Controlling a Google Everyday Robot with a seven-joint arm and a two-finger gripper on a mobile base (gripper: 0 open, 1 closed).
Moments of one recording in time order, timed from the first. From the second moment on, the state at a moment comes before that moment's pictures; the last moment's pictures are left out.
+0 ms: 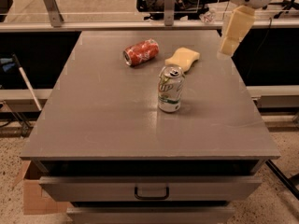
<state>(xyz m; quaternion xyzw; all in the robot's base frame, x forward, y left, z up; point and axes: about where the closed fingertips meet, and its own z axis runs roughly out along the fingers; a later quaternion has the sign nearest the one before) 0.598 -0.177 1.017 -0.64 0.73 -0.06 0.23</state>
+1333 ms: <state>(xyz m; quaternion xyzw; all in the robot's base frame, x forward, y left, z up) 0.655 -0.181 0.979 -0.66 0.68 -0.05 0.31</state>
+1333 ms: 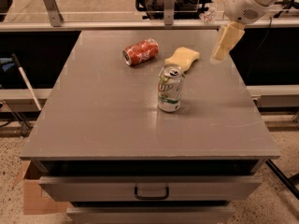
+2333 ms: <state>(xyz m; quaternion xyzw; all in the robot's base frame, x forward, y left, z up) 0.688 -0.133 0.977 -0.73 0.59 -0.03 0.36</state>
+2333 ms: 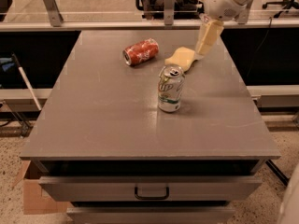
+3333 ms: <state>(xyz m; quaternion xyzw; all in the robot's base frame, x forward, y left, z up) 0.738 -0.064 0.950 -0.75 0.54 -0.10 0.38</state>
